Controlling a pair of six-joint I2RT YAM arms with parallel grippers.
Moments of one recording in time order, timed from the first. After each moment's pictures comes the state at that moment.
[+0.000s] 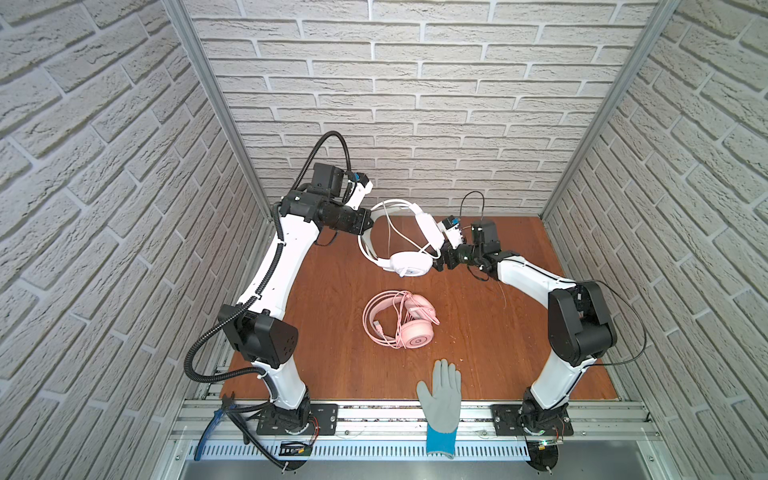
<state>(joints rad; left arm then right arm) -0.31 1.75 2.03 -1.11 0.42 0.03 0.26 1.78 1.18 0.02 -0.60 -0.04</state>
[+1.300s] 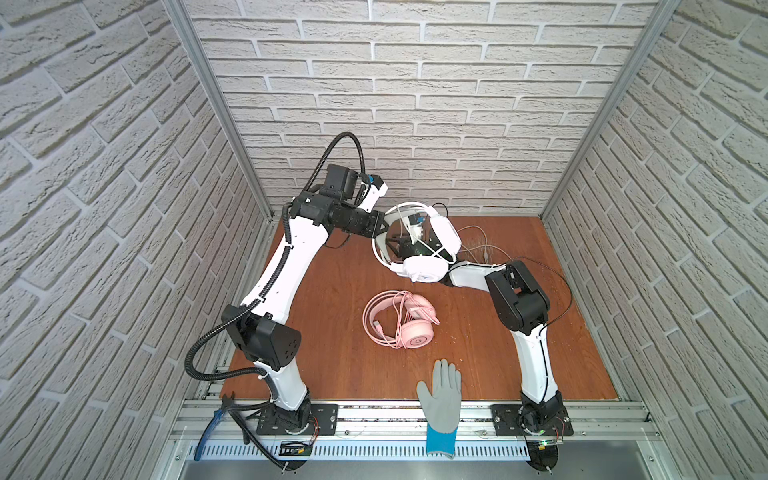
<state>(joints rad) -0.38 1.74 2.03 -1.11 0.47 -0.04 0.43 2.21 1.40 0.64 -0.46 0.34</state>
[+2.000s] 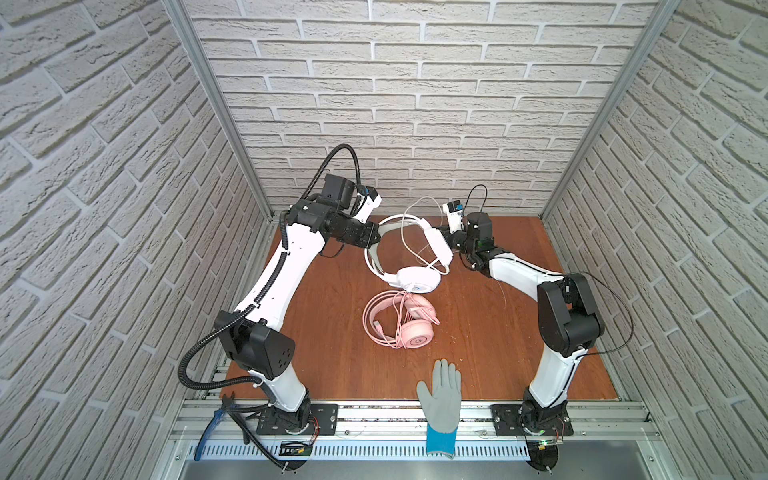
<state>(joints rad) -0.36 1.67 1.88 -1.12 0.40 -0.01 0.24 1.87 1.29 0.15 -0.30 0.13</state>
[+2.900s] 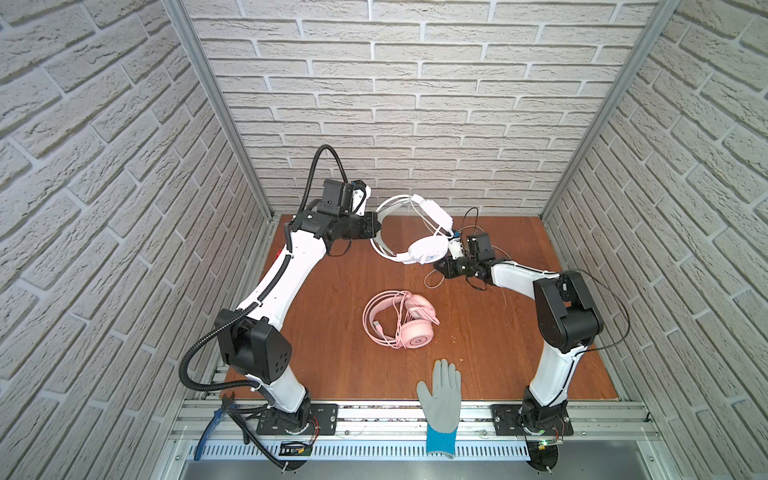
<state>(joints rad) -0.35 1.66 1.71 -0.75 0.31 -0.36 0.21 1.88 1.13 -0.05 -0.51 0.13</state>
